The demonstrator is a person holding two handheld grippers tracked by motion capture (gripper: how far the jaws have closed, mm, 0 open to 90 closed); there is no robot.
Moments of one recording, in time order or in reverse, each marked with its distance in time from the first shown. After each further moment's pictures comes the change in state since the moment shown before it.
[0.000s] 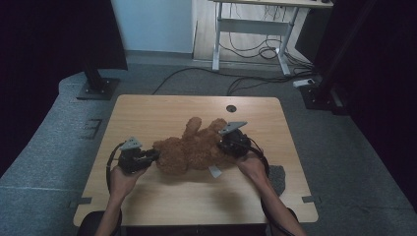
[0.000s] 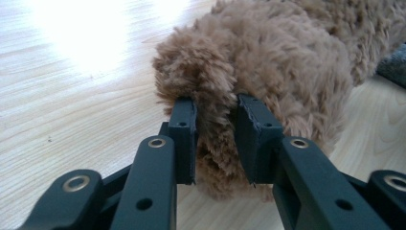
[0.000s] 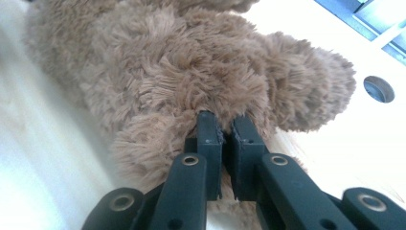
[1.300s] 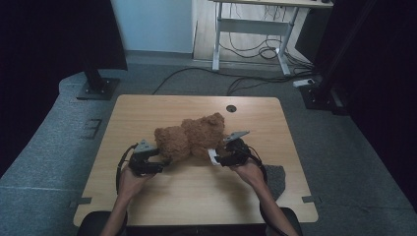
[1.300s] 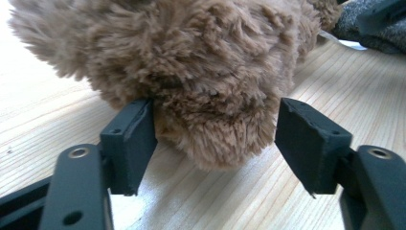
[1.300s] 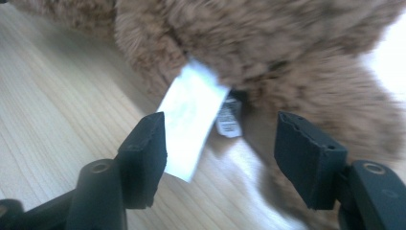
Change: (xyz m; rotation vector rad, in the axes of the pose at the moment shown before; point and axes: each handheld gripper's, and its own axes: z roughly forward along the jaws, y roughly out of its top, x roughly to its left) left arm -0.013 -0.007 0.033 0.040 0.004 0.059; right arm -0.015 -0.055 0.055 0.031 0.089 0.125
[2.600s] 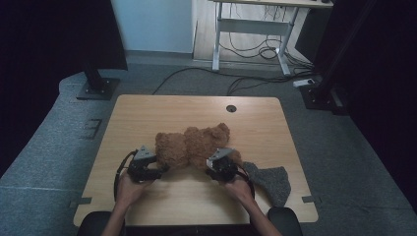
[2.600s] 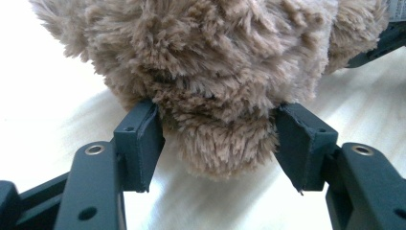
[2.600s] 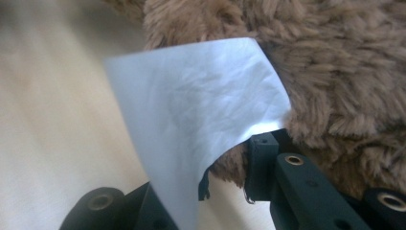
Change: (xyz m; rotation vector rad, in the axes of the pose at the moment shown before) left arm -0.018 -0.015 -0.015 0.045 0.023 0.007; right arm 0.058 -0.024 0.023 -0.011 0.063 -0.081
